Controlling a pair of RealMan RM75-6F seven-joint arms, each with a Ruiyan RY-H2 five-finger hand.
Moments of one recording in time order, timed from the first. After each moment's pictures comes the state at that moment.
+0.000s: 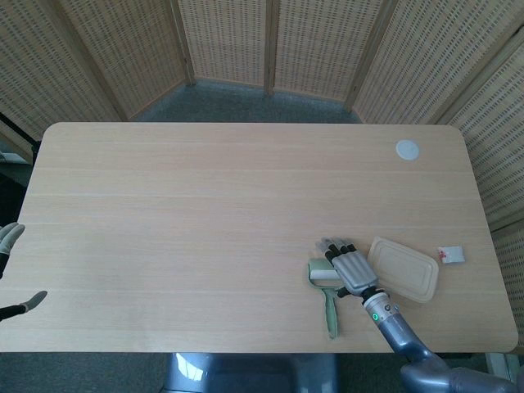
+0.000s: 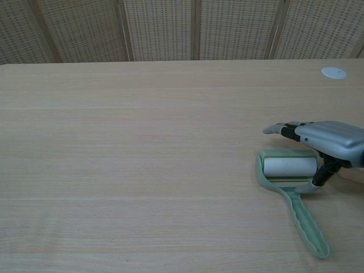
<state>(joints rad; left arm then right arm) -0.02 -0.87 -0.02 -1.91 1.56 1.56 0.01 0.49 -1.57 0.06 -1.38 -1.34 0.94 -0.26</state>
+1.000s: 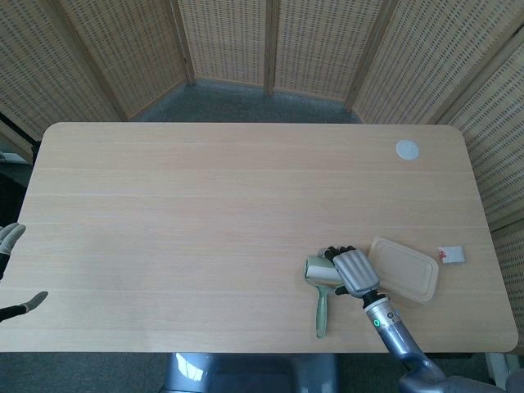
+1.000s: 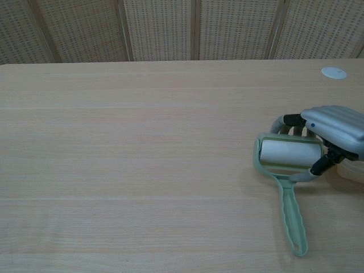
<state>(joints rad) -0.02 -0.87 -0.01 -1.91 1.57 1.56 0.01 0.44 -1.61 0.04 -1.34 -1.49 1.16 -0.16</state>
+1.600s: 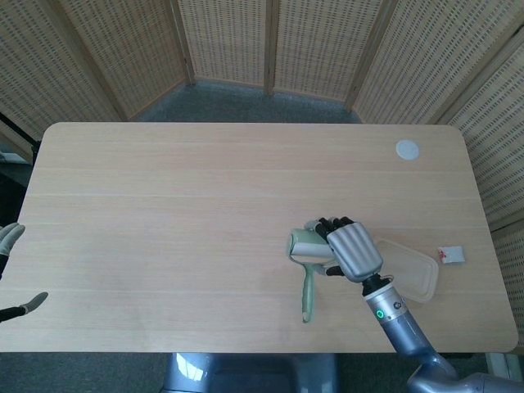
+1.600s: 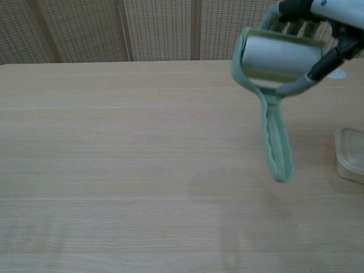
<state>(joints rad) -0.01 -0.85 -0.01 -1.92 1.59 1.57 -0.02 0.52 -1.33 0.23 -1.87 -1.41 1.17 -0.37</state>
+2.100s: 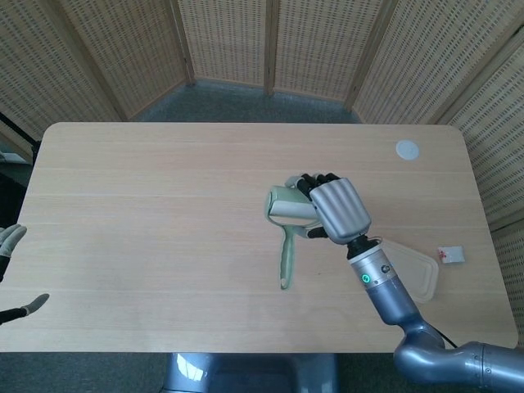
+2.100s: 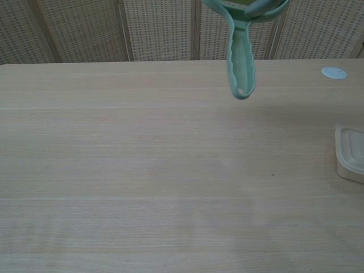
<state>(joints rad) -0.01 -0.86 0.00 -1.93 1.60 1.57 -0.01 0.70 -1.26 0.43 -2.00 -1.11 1.11 -0.52</state>
